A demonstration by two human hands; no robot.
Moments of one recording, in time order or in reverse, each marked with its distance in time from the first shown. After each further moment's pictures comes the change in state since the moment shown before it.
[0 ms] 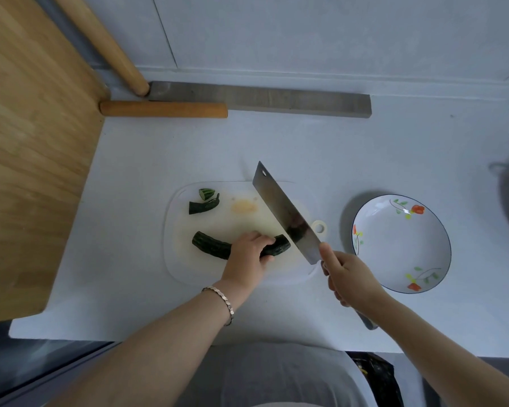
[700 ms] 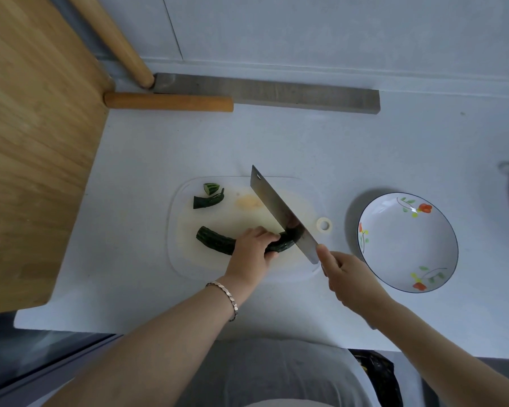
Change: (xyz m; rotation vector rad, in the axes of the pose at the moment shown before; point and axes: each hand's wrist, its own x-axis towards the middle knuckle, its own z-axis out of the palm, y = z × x) left_hand 0.001 0.001 -0.002 0.041 -0.011 0.009; right_hand -0.004 0.000 0.007 -0.170 0.019 -0.089
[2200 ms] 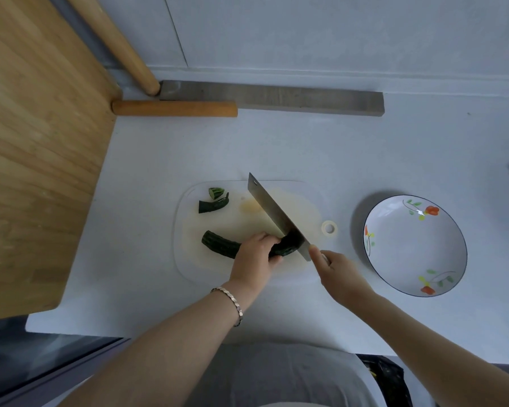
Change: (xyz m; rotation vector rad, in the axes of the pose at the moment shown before) left_hand -0.003 0.006 -0.006 -0.015 0.012 -0.034; right_hand 0.025 0.002 0.018 -0.049 0.002 0.022
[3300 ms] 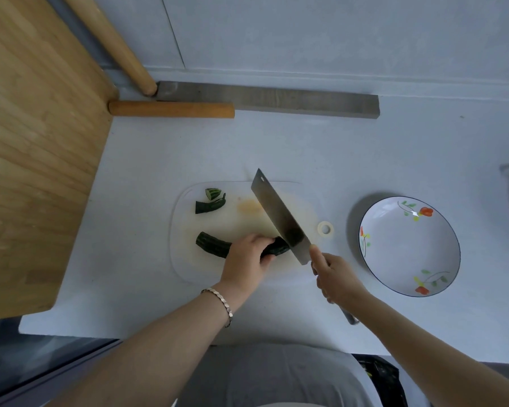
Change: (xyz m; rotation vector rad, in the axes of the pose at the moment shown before) left_hand -0.003 -0.008 -0.006 0.018 0.042 0.054; right_hand -0.001 0.000 0.000 0.226 -0.044 0.102
